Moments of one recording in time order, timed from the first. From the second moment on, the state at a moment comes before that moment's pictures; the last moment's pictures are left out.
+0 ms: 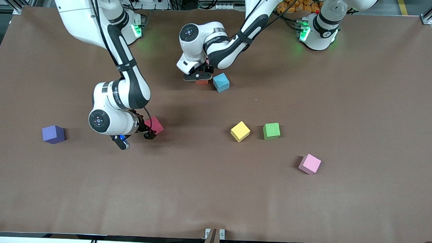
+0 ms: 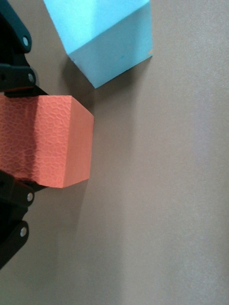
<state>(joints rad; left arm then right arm) -0.92 0.73 -0.29 -1.63 0.13 2.26 -1.30 0.49 0.55 -0.20 -1.82 0.35 2.10 0.92</state>
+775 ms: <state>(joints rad) -0.90 0.62 -0.23 -1.62 0.13 2.22 -1.32 0.52 0.58 -0.21 -1.85 0.35 2.14 0.88</state>
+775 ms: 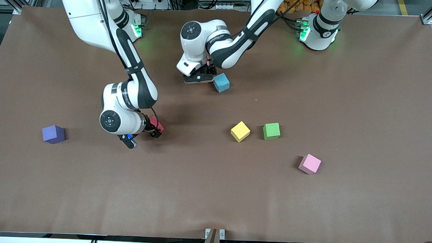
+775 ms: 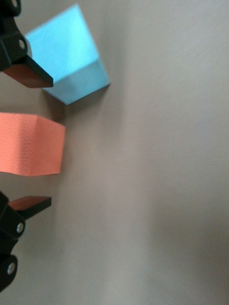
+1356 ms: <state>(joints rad) -0.88 0.55 -0.15 -1.71 0.13 2.17 -1.46 0.53 0.58 -0.21 -1.85 0.35 2.16 0.85</state>
